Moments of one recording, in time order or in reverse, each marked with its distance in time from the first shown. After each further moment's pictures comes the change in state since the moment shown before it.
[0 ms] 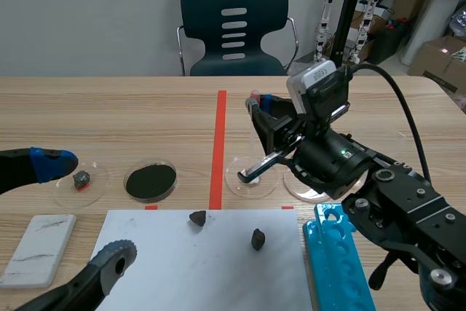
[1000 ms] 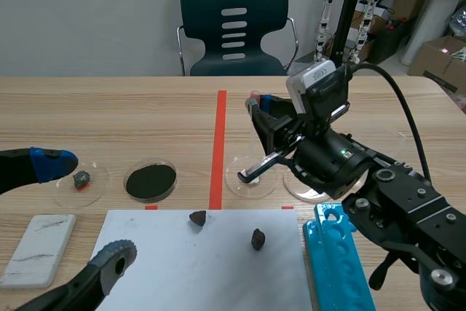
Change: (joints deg) left arm 0.0 0.0 0.0 0.0 0.0 0.0 0.0; right arm -0.2 0.1 0.0 0.5 0.0 0.0 -0.7
